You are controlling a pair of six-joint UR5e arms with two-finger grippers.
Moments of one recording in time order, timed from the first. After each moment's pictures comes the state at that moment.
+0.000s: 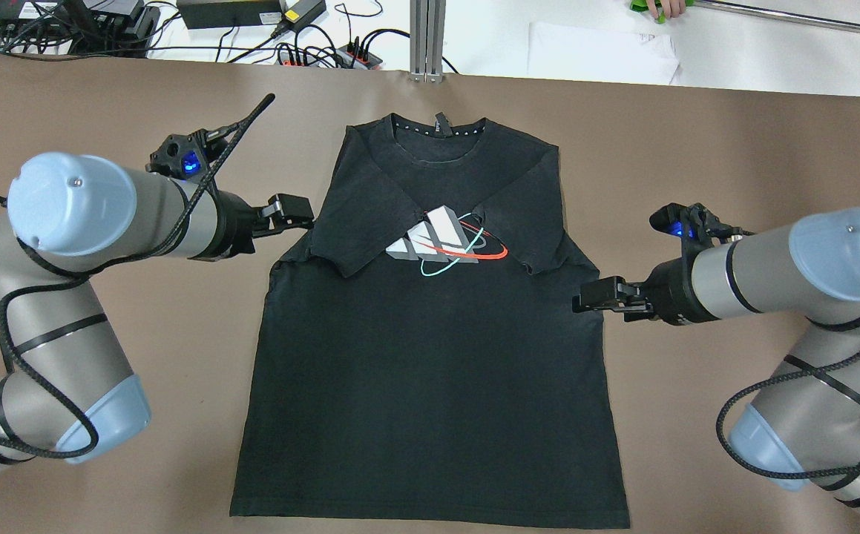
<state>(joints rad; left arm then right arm) -0.62 -2.04 -1.91 -1.92 -1.77 -1.54 0.79 -1.47 1.93 -0.86 2.13 1.32</state>
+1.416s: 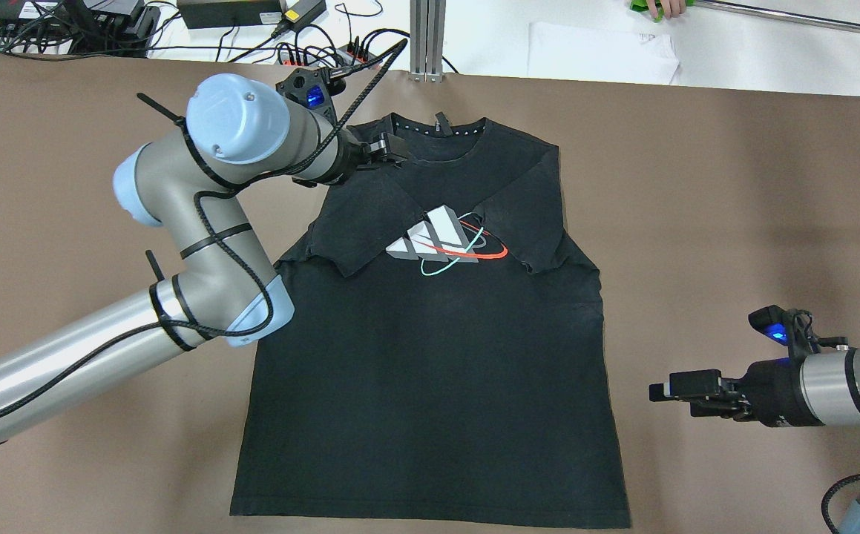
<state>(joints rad) -0.81 -2.50 -1.15 -2.23 -1.70 -1.23 0.73 -1.72 1.91 -0.46 2.17 1.50</state>
